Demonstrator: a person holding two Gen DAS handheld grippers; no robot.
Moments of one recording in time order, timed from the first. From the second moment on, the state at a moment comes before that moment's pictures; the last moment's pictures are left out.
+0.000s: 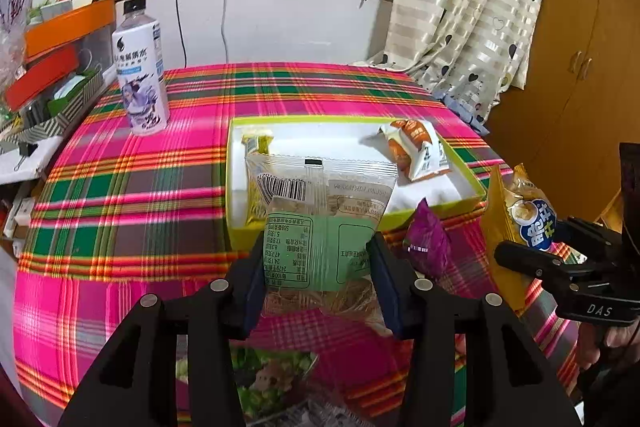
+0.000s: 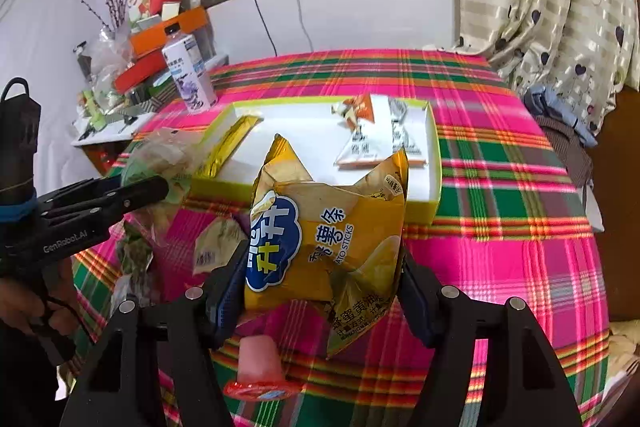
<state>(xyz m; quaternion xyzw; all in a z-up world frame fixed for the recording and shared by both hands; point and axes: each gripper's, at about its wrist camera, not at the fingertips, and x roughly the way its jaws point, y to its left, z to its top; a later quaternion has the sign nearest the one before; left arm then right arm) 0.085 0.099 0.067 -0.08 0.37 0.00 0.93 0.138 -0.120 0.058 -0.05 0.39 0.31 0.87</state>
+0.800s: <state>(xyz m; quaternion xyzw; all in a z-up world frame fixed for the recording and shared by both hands) 0.144 0.097 0.062 -0.08 0.38 -0.01 0.92 0.204 -0.125 0.062 -0.05 0.38 0.28 0.88</state>
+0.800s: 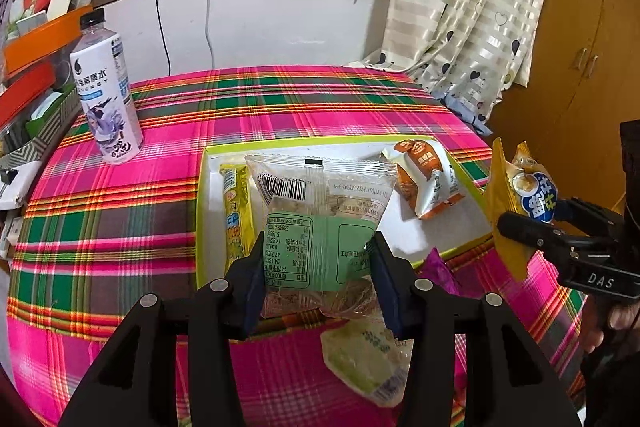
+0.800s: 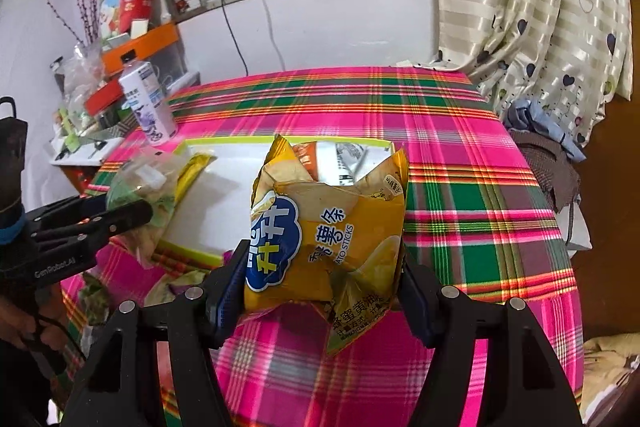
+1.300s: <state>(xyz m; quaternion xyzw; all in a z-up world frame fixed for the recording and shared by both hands) 0.168 0.101 0.053 -0.08 0.39 -0.01 0.92 0.250 -0.096 0.034 -0.06 0.40 0.30 0.87</state>
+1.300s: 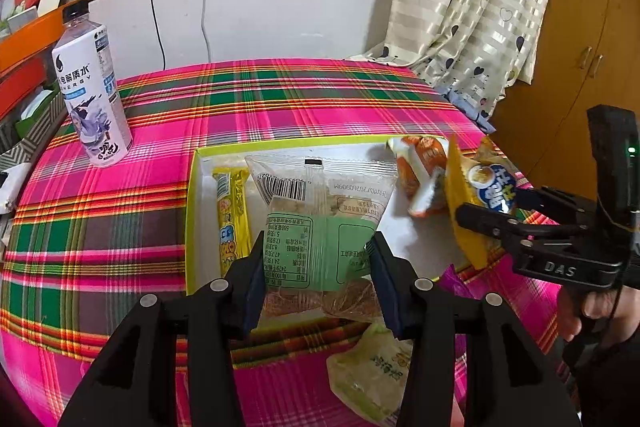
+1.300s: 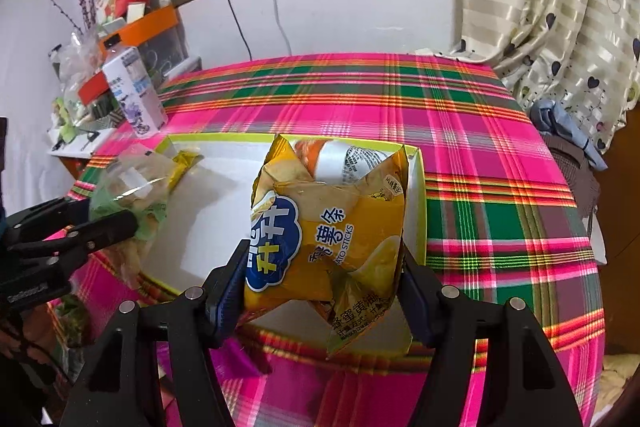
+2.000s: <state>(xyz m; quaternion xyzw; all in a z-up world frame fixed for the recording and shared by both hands) 0.201 0.095 0.045 -0.06 0.39 0.01 0.92 0.243 -0.115 0.043 -0.05 0.37 0.29 0.88</state>
